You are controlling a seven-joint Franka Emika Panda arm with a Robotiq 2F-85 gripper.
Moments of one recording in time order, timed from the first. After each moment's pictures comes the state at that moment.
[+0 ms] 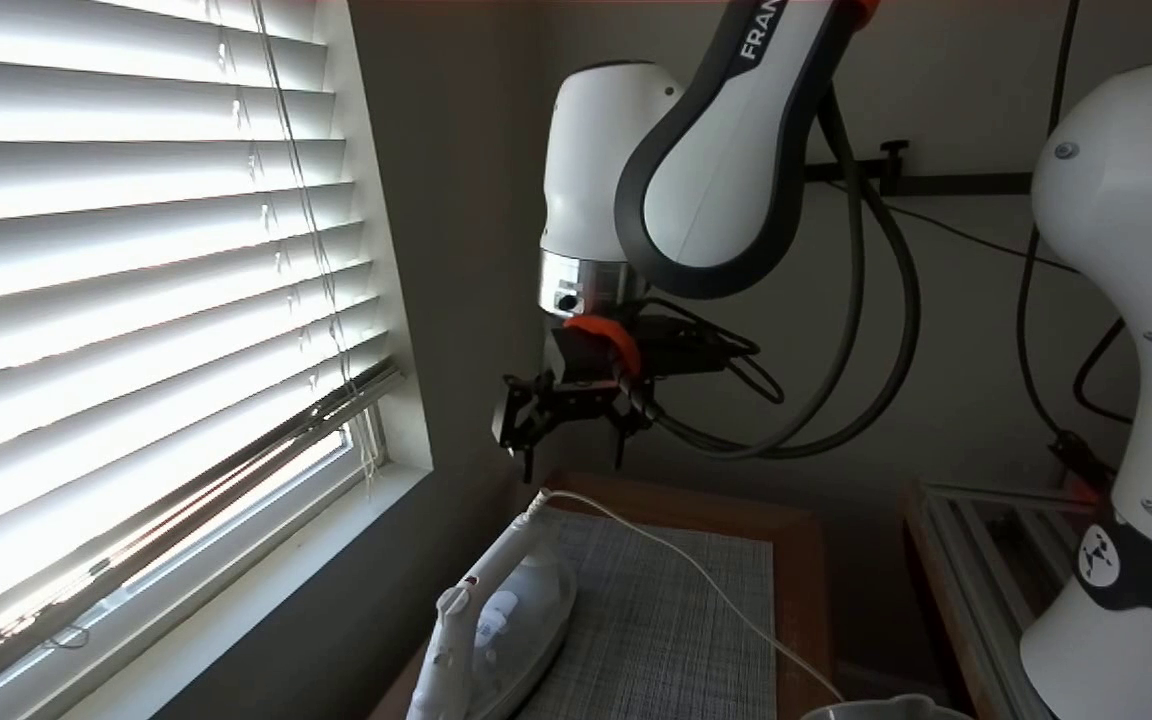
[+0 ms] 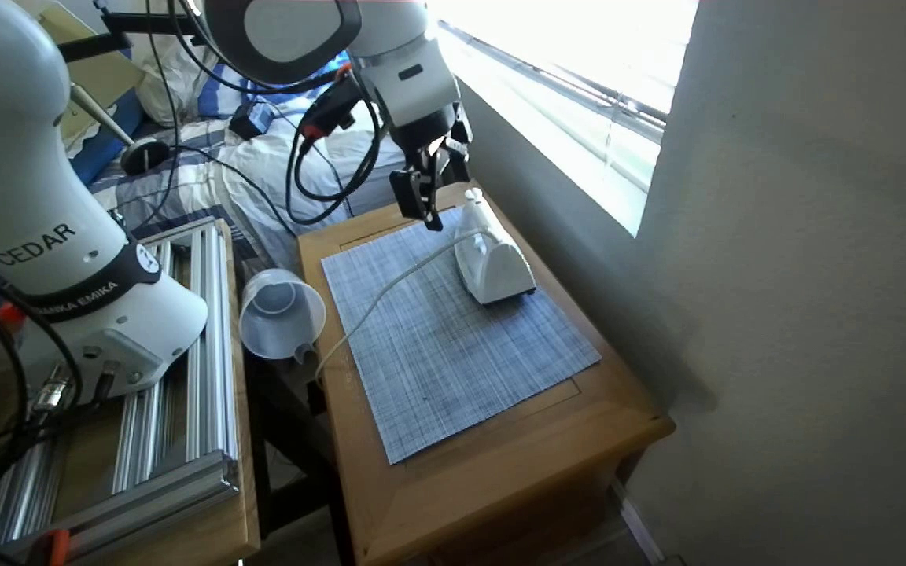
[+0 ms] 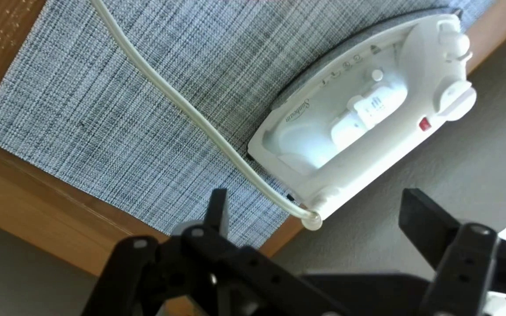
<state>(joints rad) 1.30 -0.12 -1.53 -2.74 -0.27 2.90 0.88</state>
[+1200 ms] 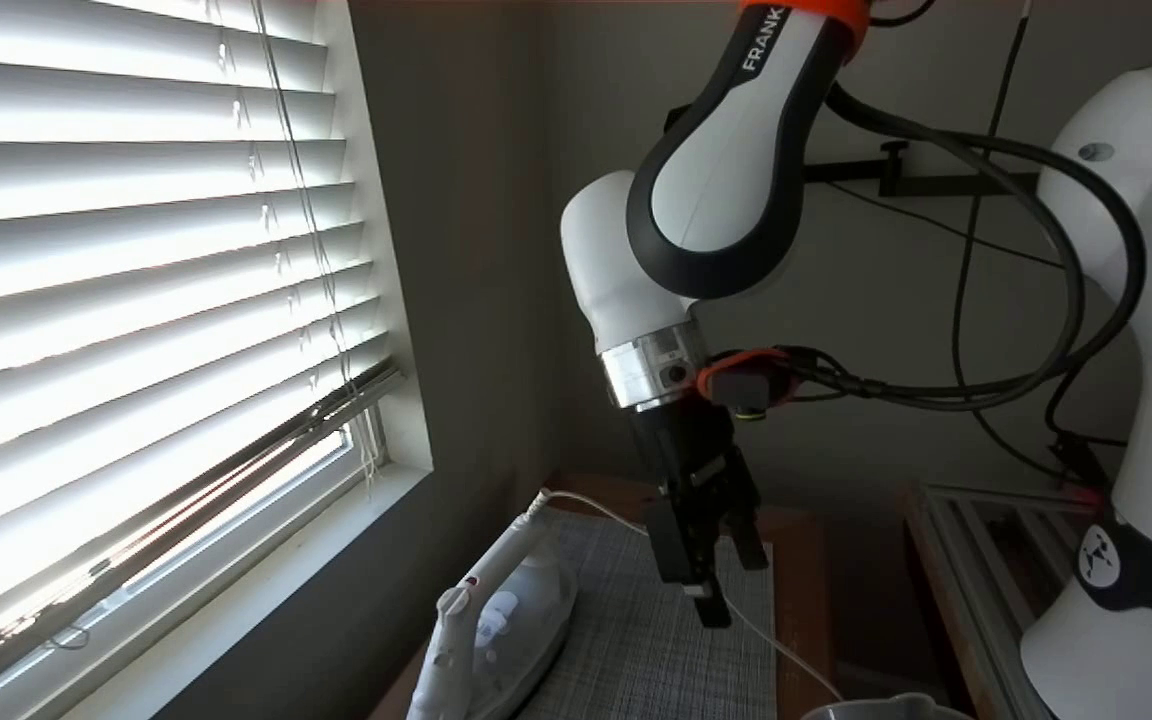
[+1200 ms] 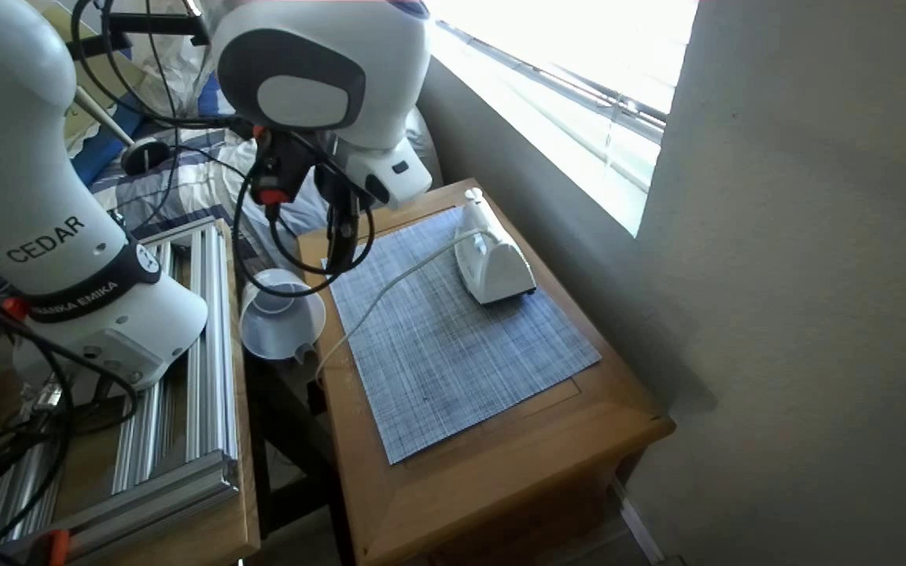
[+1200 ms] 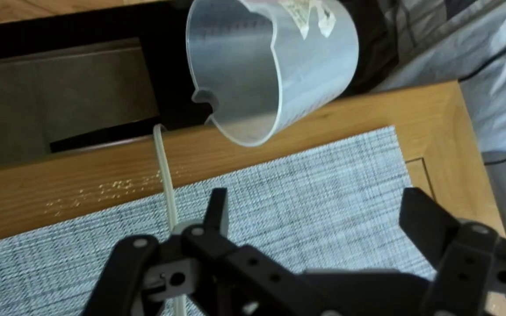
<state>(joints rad) 1.51 -0.40 -1.82 -2.75 -0.27 2.35 0.25</state>
